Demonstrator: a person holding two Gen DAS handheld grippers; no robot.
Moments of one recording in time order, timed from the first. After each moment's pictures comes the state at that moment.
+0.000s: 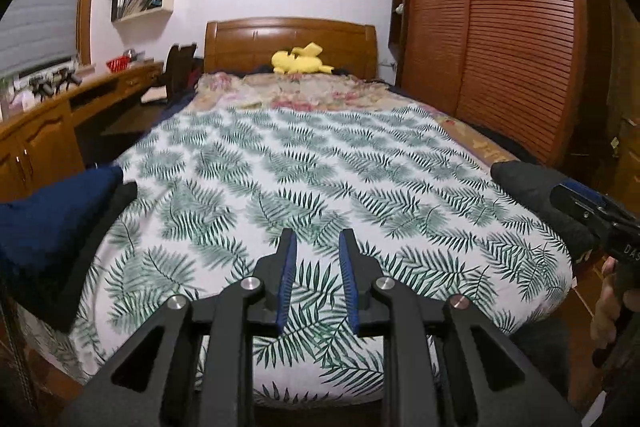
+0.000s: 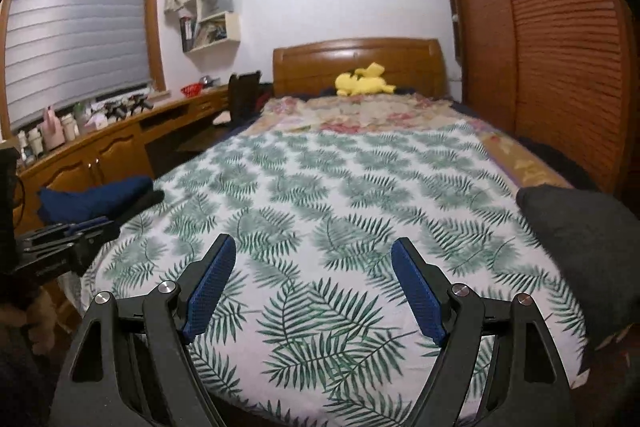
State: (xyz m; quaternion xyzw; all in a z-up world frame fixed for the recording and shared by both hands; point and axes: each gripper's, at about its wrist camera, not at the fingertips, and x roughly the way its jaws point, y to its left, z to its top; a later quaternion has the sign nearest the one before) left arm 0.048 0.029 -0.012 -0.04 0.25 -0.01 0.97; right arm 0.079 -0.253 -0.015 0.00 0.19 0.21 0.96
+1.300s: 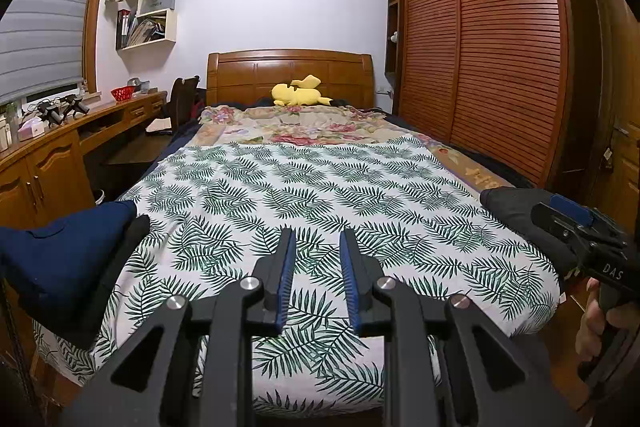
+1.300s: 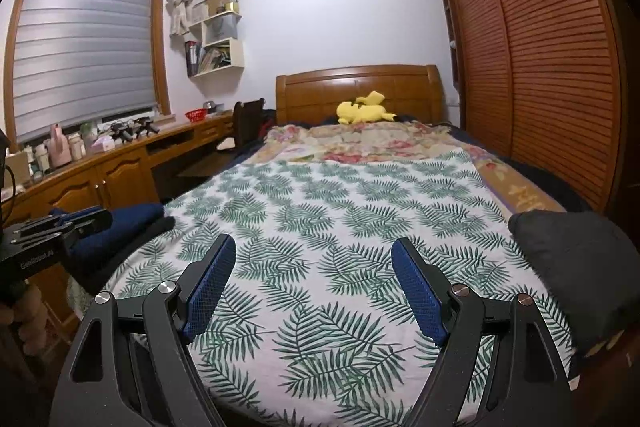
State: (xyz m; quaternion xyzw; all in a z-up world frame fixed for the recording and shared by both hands) left arm 0.016 0.025 0.028 -0.03 0.20 -0.01 0.98; right arm 0.052 -0.254 0.014 0.00 0.15 0.21 0.97
